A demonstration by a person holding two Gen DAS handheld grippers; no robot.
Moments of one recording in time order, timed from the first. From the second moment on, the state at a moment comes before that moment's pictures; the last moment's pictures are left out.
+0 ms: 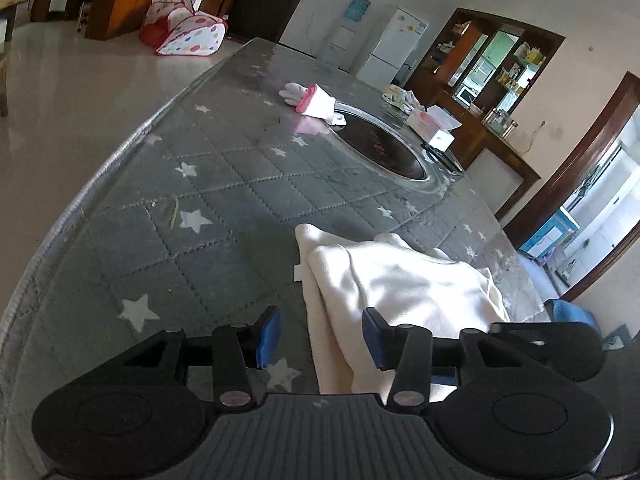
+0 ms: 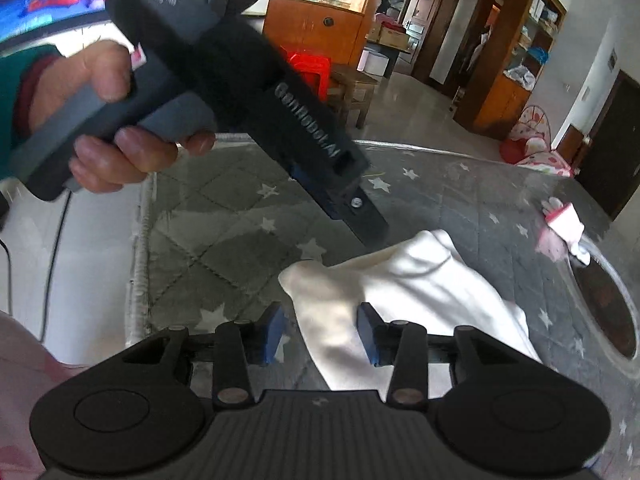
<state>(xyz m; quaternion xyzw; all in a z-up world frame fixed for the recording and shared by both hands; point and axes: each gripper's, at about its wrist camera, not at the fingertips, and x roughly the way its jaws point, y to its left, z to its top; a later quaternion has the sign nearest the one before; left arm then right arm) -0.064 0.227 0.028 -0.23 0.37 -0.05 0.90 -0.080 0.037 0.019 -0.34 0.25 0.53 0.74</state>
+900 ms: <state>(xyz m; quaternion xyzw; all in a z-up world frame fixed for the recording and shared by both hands) -0.022 0.224 -0.013 -0.48 0.39 -0.07 0.79 -0.051 -0.006 0.057 -0.14 0.29 0.52 0.79</state>
